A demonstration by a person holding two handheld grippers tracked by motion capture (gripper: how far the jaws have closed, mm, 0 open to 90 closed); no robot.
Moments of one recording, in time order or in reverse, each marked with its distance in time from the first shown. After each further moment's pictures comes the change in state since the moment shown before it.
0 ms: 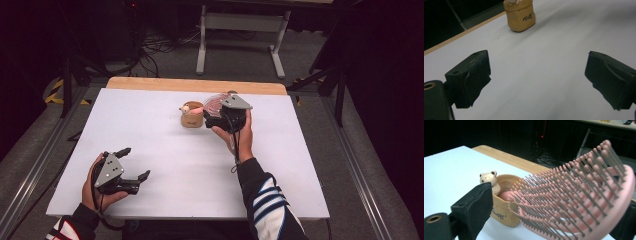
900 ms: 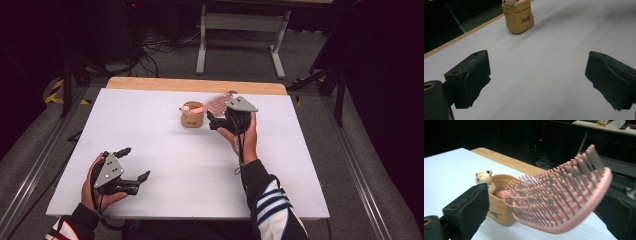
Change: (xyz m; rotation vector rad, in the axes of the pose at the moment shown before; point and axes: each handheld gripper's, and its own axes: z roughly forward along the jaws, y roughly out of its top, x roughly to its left) left arm -0.002 0.002 -0.002 -0.009 -0.005 0.022; right arm -0.009 -0.006 -0.009 -0.033 -0.011 -0.015
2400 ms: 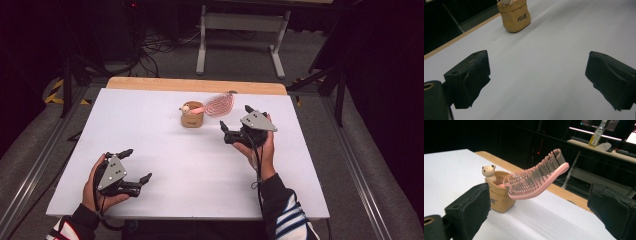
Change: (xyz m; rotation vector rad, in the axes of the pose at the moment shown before) left arm -0.005 0.001 0.002 0.020 -0.013 0.033; right arm -0.009 -0.017 -0.060 -0.107 -0.008 -0.109
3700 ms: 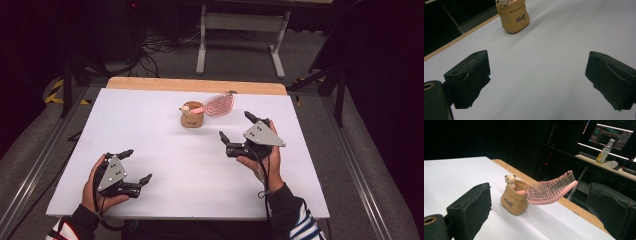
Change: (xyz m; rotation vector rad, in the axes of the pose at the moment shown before) left arm -0.002 0.001 -0.002 0.001 0.001 0.012; right arm 0.019 0.014 -0.045 -0.073 0.079 -0.078
